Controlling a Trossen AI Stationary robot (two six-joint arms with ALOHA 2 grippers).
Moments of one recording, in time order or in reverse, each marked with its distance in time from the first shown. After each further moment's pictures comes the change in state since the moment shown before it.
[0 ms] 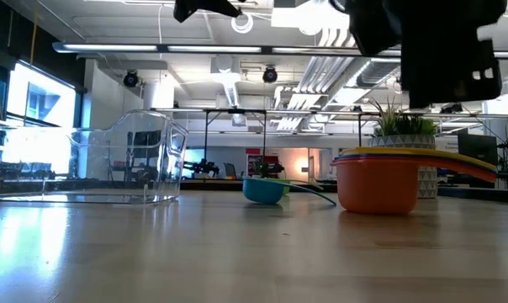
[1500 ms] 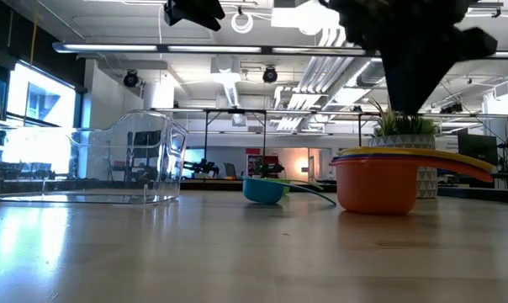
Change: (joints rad) left arm -0.004 -0.014 0.000 -0.182 0.017 0.145; right arm -0.054 0.134 0.315 -0.635 0.175 0.192
